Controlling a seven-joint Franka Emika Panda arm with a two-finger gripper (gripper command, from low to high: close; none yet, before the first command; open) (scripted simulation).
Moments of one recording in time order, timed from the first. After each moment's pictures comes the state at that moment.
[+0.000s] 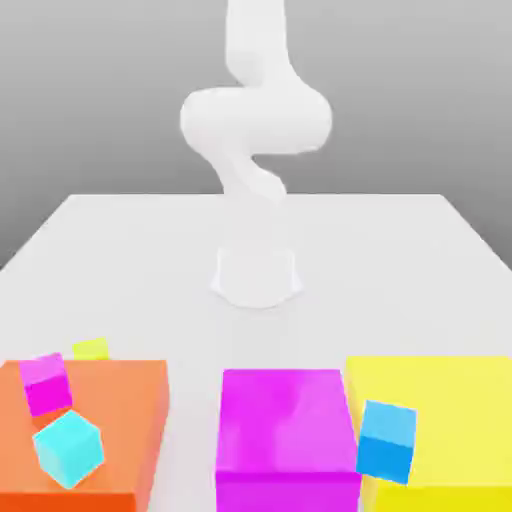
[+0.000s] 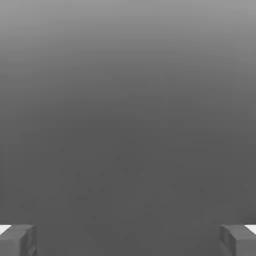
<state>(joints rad) -0.03 -0.73 -0.03 -2.35 -0.06 2.35 0.73</state>
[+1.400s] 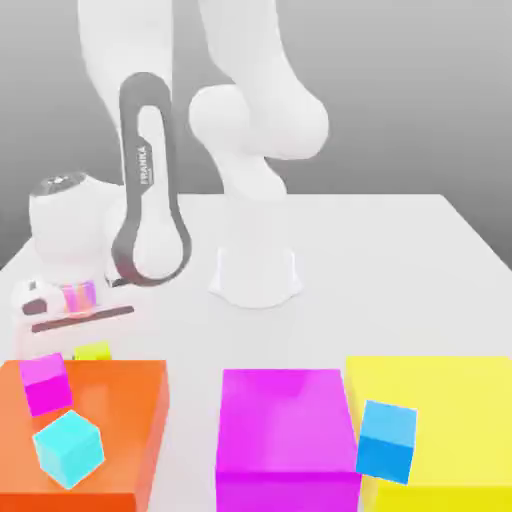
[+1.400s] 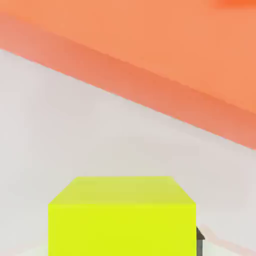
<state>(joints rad) -0.47 0.19 -0.23 -2.81 0.31 2.99 -0.60</state>
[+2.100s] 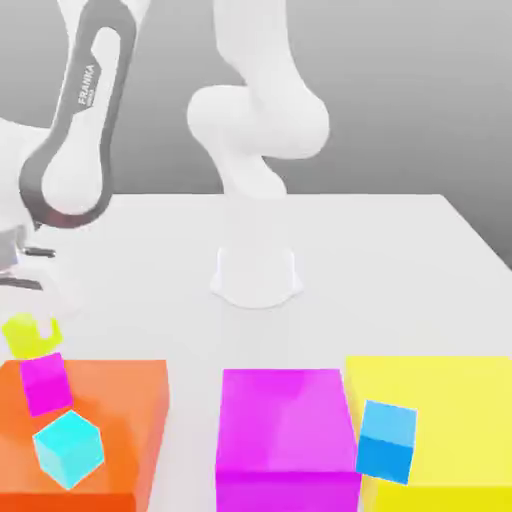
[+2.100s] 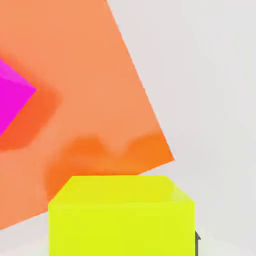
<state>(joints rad) -0.49 0.14 -0.35 -2.52 0.31 2.58 0.26</state>
